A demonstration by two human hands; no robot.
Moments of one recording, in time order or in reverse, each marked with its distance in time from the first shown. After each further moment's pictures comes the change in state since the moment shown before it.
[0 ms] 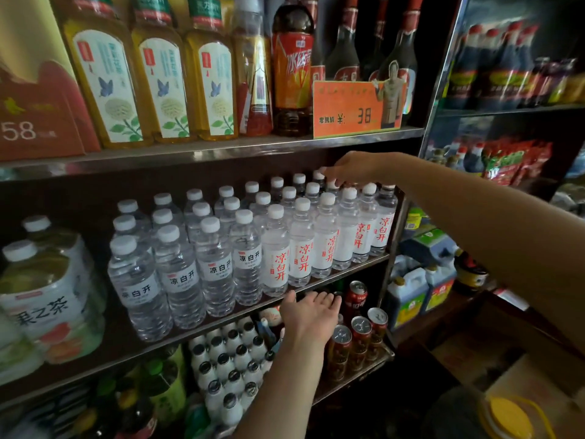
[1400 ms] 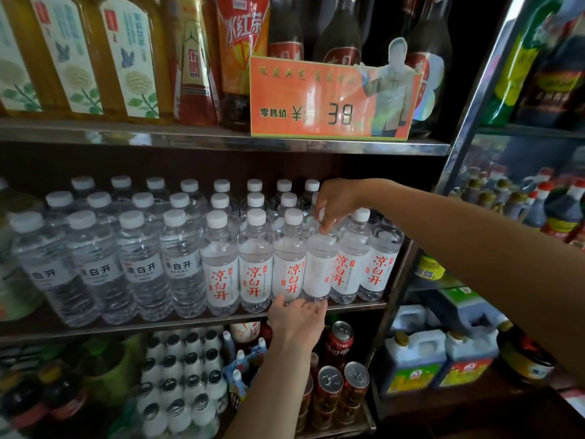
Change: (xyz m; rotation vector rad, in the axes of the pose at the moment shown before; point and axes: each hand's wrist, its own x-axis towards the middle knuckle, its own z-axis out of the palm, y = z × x) left_hand 0.149 -0.063 0.059 -0.120 0.004 0.289; right_hand 0.113 0.087 -0.009 -0.440 -0.318 -0.400
